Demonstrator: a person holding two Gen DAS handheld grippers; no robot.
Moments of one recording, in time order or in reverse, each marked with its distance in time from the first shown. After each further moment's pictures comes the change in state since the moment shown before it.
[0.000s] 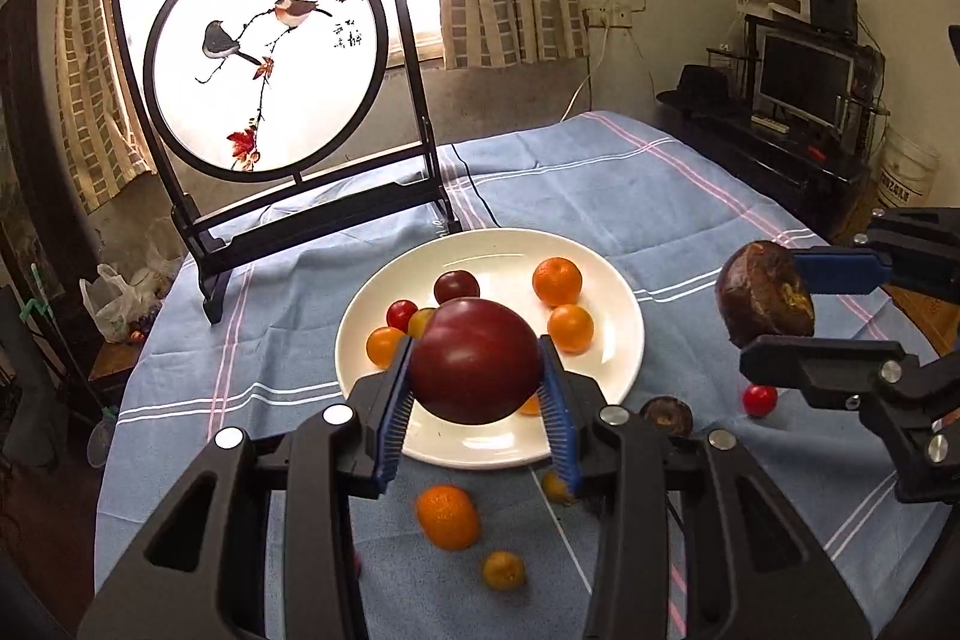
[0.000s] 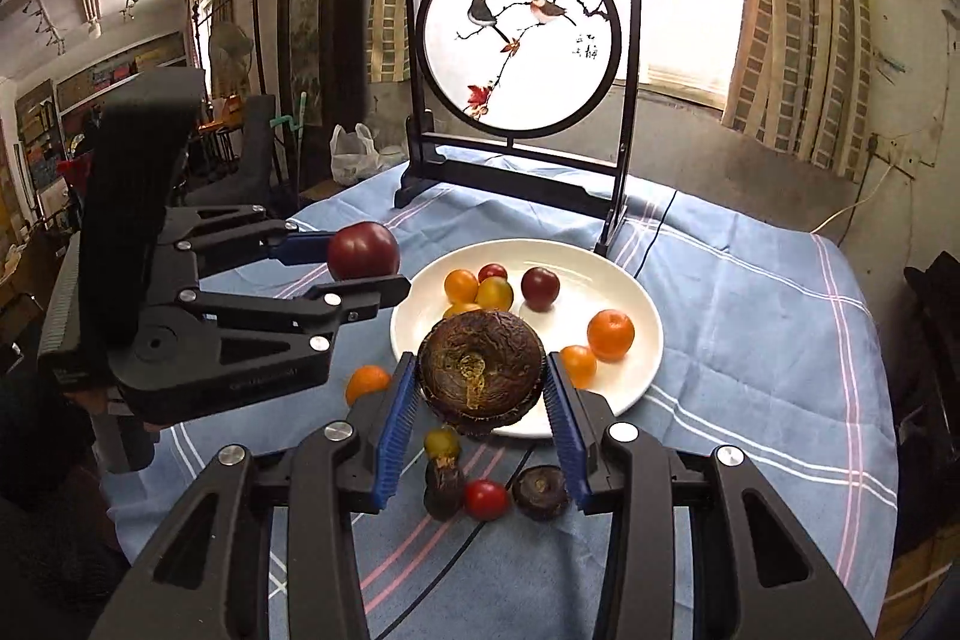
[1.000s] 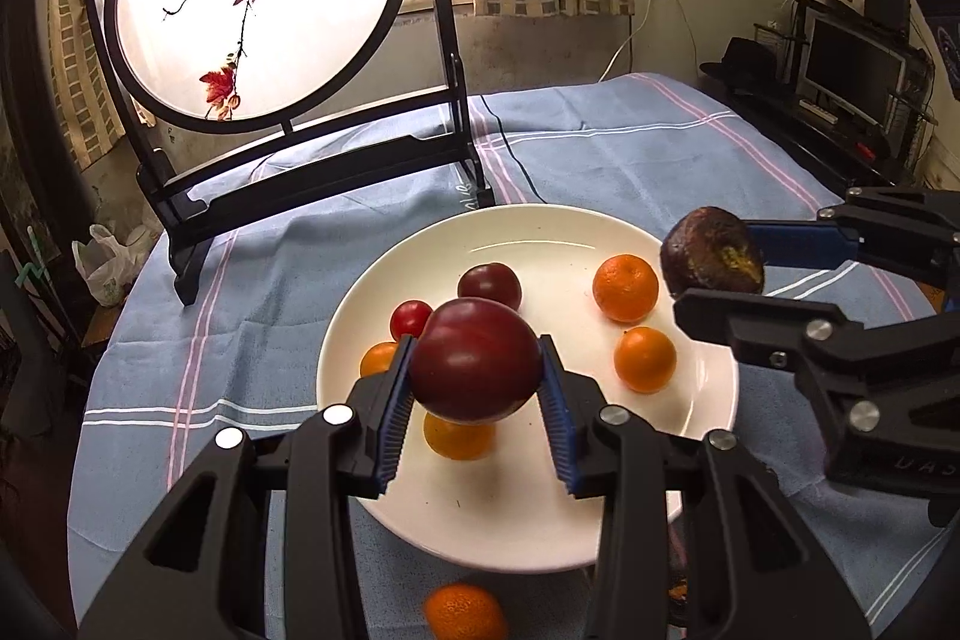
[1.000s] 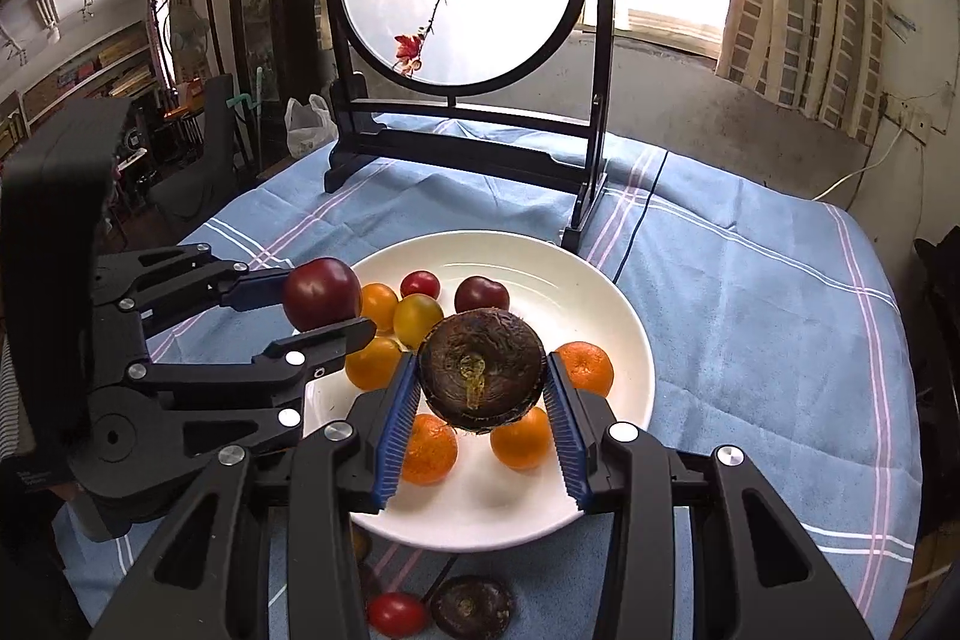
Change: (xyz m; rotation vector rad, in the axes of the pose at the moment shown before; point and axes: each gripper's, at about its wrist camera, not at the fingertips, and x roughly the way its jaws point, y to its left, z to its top) left arm 0.101 0.021 0.017 -0.056 0.118 0.039; right arm 0.123 -0.048 0.035 0.064 0.136 -0.038
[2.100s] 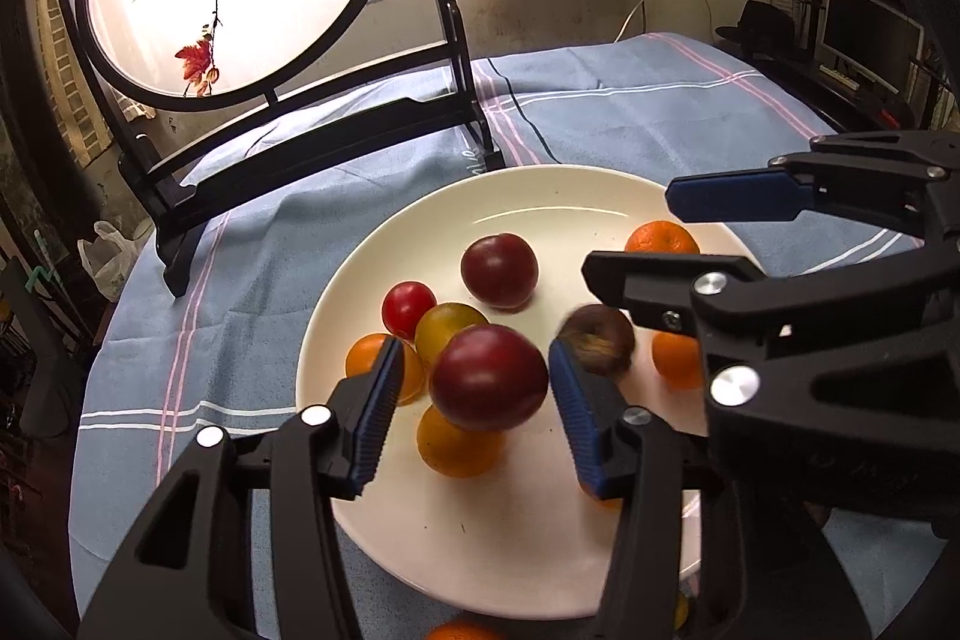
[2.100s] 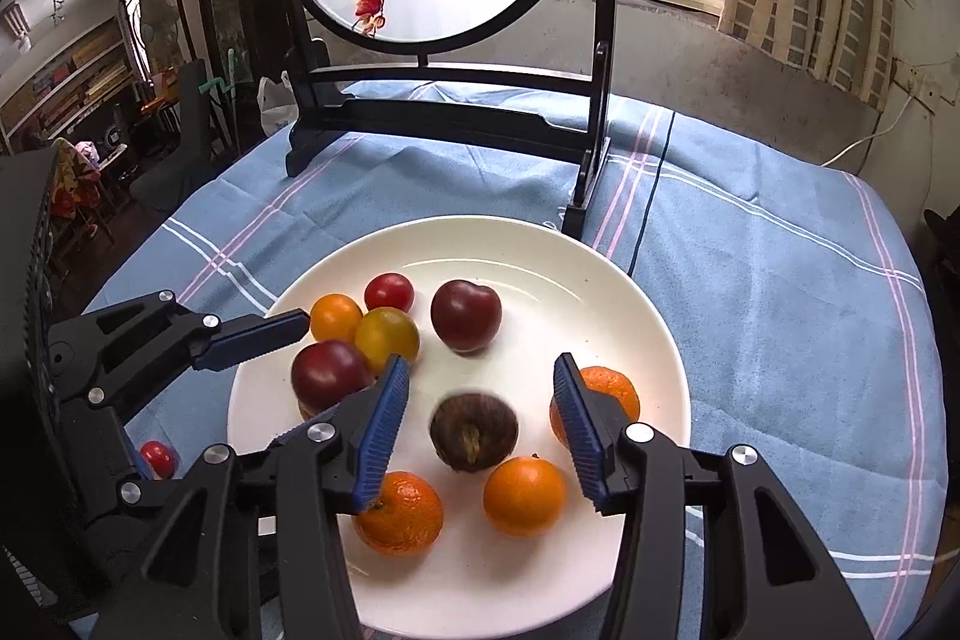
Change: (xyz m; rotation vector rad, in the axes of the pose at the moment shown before) left arm 0.037 -0.007 -0.002 0.035 0.054 0.046; right arm 0.042 -0.006 0.018 0.046 0.055 -0.005
